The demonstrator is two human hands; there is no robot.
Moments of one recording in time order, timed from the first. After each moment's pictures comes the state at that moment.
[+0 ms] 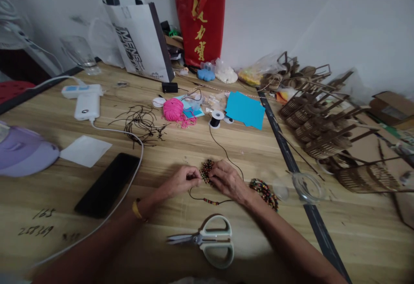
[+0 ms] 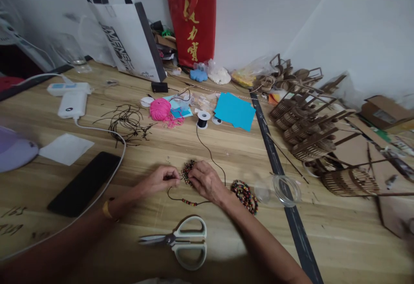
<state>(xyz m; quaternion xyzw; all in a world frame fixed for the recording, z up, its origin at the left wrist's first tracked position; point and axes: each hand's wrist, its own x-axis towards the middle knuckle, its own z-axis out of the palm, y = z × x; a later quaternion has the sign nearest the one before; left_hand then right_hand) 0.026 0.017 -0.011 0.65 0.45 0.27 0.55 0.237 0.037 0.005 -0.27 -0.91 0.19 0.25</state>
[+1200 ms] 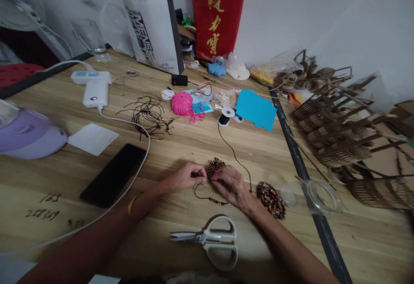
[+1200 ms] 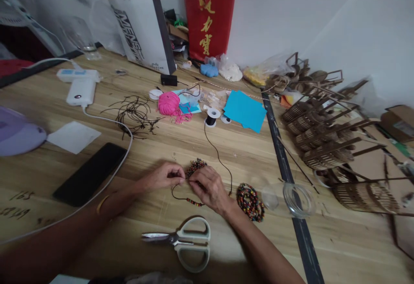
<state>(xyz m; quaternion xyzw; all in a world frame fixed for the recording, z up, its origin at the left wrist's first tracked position) 0.017 0.020 -0.015 0.69 0.41 0.27 0.54 0.230 0.023 0.000 -0.26 -0.89 0.22 0.31</state>
